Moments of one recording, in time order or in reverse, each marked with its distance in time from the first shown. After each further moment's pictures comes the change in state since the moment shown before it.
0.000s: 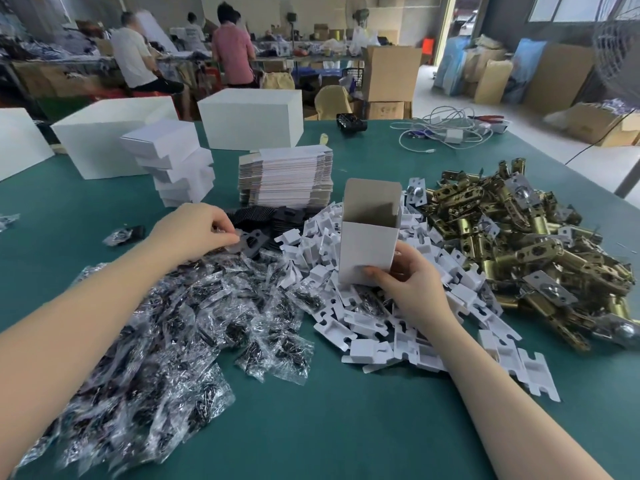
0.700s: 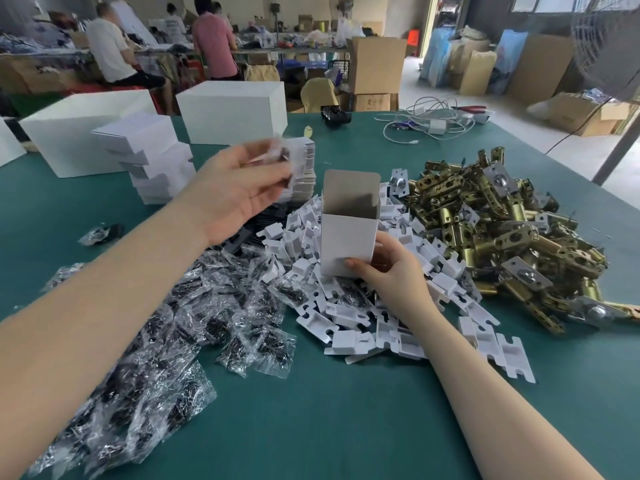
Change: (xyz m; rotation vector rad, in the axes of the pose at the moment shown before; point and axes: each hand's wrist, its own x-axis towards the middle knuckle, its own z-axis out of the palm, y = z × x) left_hand -0.026 0.117 -0.031 -1.571 -0.135 0.076; right_hand 0.000 -0.004 -0.001 0.025 -0.012 -0.009
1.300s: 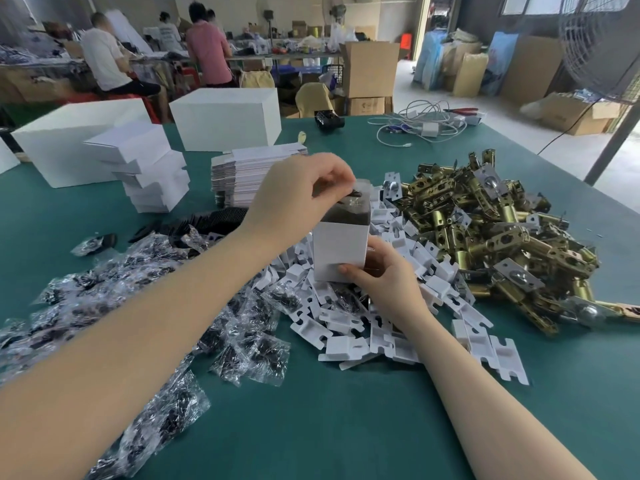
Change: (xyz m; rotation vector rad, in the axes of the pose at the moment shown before) left_hand 0.013 -0.028 0.062 1.090 0.001 0.717; right_hand -0.001 0.000 0.000 -0.022 -0.009 0.011
